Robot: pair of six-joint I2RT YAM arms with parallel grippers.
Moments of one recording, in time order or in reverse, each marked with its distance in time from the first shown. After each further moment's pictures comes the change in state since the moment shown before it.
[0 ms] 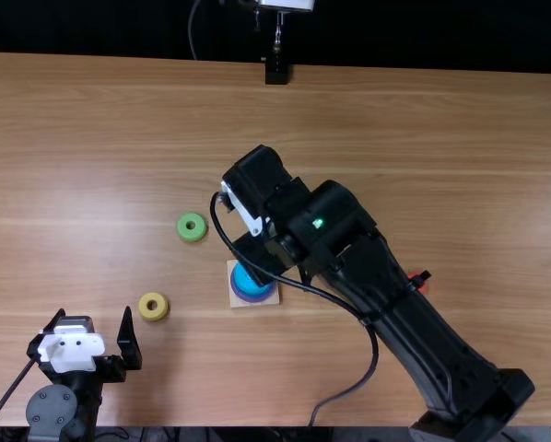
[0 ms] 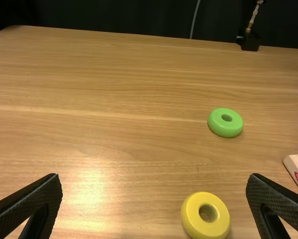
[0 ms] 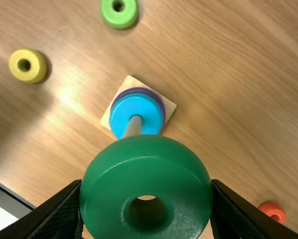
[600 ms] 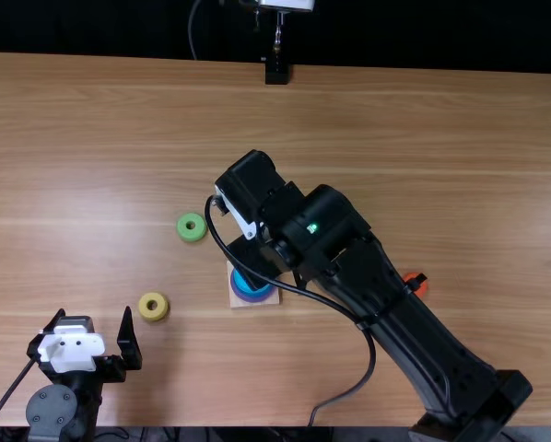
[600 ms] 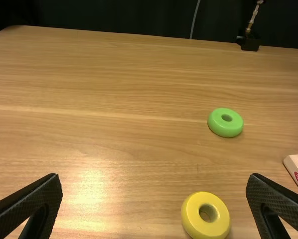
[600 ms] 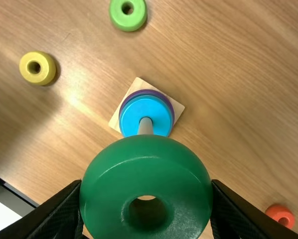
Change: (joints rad) left arm 0.000 0.000 0.000 0.000 0.000 0.000; right arm 0.019 0.000 0.000 0.007 -0.005 0.023
